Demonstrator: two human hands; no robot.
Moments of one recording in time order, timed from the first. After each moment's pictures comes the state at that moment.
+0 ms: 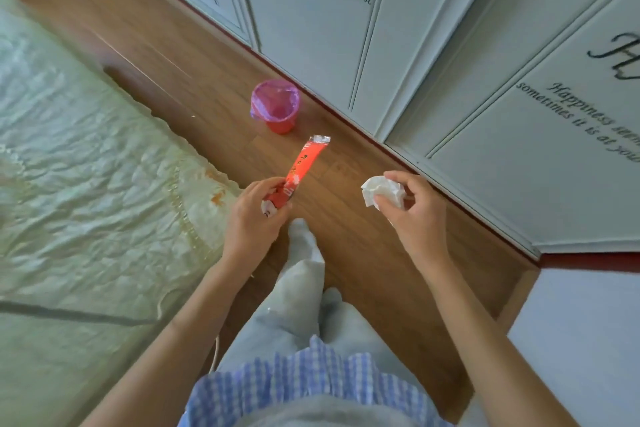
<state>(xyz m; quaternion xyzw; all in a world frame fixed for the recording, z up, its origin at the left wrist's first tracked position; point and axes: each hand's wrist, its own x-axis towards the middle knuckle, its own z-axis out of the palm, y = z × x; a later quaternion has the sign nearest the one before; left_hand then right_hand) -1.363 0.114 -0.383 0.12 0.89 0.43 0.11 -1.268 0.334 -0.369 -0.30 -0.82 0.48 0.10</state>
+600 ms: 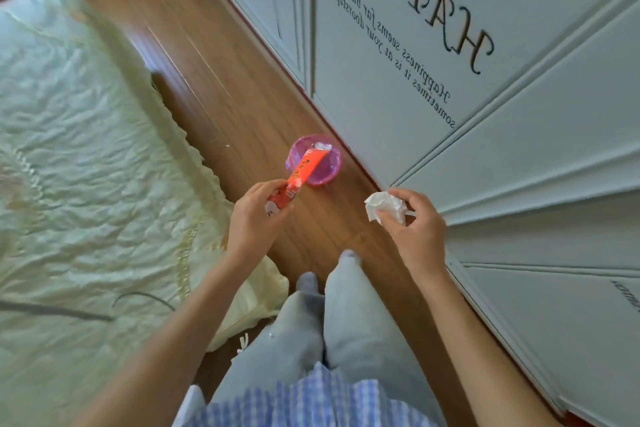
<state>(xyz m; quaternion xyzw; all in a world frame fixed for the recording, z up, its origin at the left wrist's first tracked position) -1.663 0.153 -0.416 0.03 0.90 0.43 0.05 -1.607 0.389 -0.404 -0.21 -0.85 0.47 0.04</state>
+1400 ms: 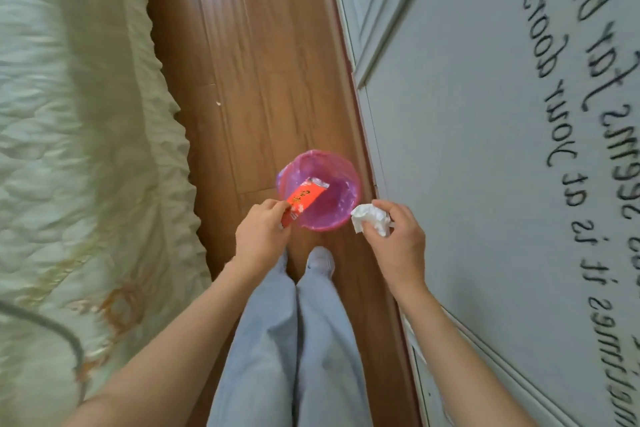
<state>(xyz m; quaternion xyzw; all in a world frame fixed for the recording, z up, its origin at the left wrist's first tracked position) -1.913 0.232 -0.780 -0.14 0.94 0.26 0.16 -1.957 0.438 -0.721 -0.09 -0.90 0.39 -0.15</state>
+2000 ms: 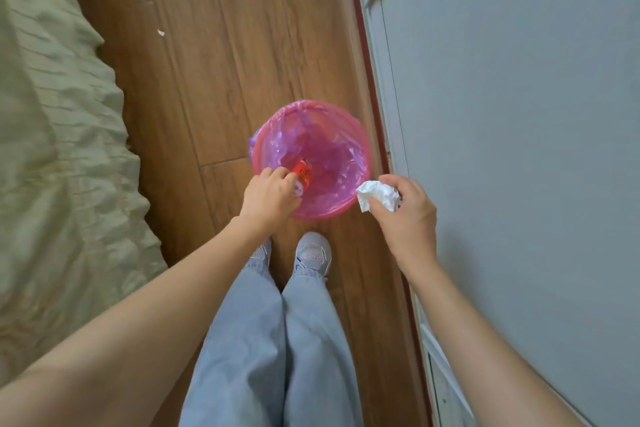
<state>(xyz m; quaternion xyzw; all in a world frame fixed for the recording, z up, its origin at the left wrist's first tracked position) -1.942 0.248 -1.009 0.01 0.95 0.19 0.25 -1.972 0.455 -0.910 -0.13 -0.91 0.33 -0.20</state>
